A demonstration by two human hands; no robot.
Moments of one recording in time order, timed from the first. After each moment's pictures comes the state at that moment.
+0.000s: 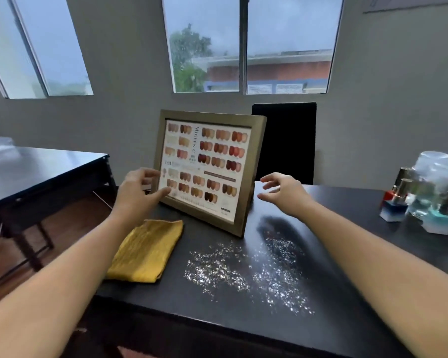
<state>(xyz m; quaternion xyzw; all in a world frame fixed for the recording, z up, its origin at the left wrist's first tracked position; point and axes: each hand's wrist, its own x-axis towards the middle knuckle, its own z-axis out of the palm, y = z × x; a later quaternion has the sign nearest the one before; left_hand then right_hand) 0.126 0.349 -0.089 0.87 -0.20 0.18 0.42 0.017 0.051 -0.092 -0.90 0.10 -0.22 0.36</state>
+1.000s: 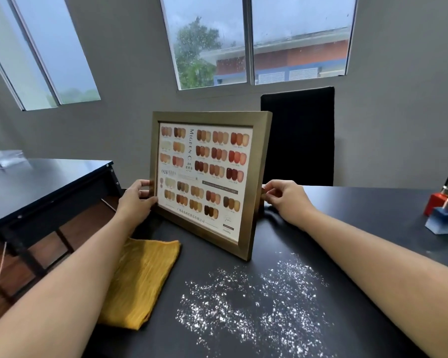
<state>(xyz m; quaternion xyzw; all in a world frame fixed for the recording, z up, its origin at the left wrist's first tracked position) 0.208 0.341 -0.110 0.86 -0.08 0.06 0.49 0.087 0.028 -0.131 -0.86 0.08 -0.23 0.44</state>
